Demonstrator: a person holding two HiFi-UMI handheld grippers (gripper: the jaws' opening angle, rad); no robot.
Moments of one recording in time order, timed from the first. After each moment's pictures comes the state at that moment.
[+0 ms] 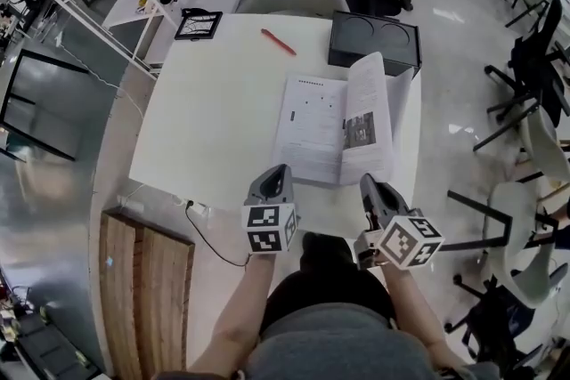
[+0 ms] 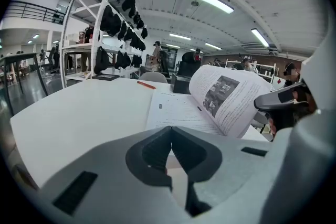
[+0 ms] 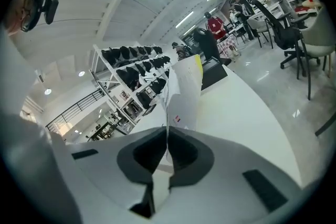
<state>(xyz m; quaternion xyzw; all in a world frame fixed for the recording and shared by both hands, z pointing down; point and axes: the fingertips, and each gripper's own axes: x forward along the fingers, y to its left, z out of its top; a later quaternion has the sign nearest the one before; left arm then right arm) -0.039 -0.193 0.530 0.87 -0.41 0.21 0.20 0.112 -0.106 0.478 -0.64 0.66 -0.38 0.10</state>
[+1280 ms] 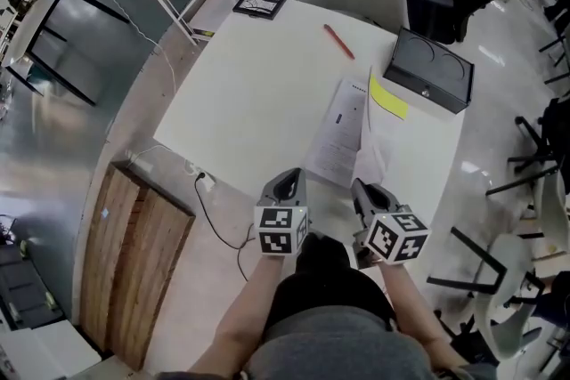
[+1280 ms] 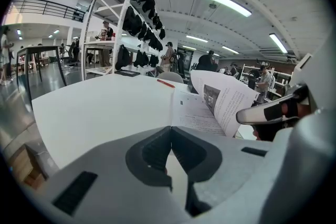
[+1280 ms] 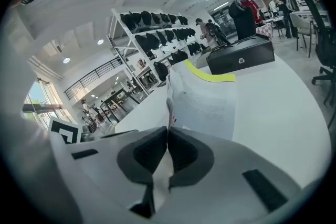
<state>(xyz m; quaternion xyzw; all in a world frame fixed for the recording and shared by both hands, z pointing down) -0.089 -0.194 0.538 0.82 -0.48 0.19 0.23 0.032 -0.154 0.513 -0.54 0.75 -0.38 -0.05</state>
